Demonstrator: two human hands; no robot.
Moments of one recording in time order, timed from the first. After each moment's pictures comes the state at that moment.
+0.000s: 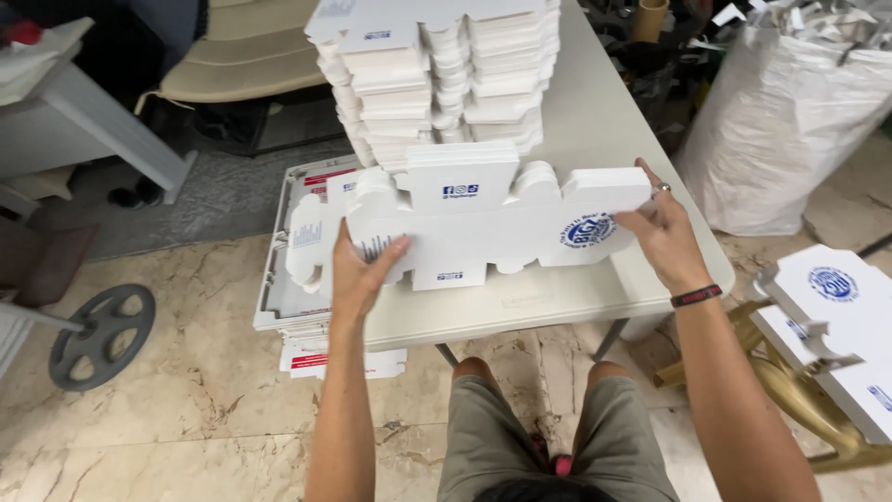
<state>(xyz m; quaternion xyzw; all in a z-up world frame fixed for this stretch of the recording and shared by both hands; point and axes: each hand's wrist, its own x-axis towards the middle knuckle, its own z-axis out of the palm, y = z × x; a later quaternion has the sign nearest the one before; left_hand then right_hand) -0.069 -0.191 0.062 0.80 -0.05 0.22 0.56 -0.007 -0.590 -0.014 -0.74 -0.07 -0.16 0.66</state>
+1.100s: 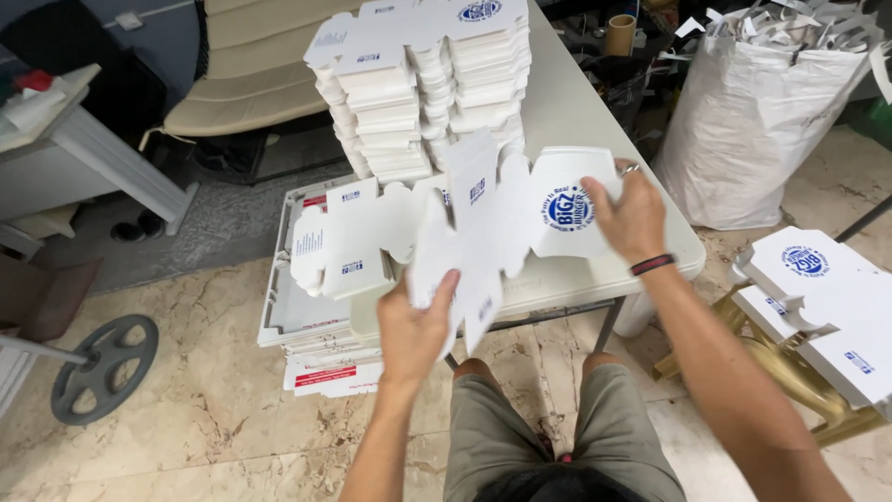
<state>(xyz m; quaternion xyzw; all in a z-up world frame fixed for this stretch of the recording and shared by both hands) -0.175 -0.279 0.097 0.82 -0.02 0.27 0.51 0.007 -0.591 -0.030 -0.88 -0.02 -0.34 0.34</state>
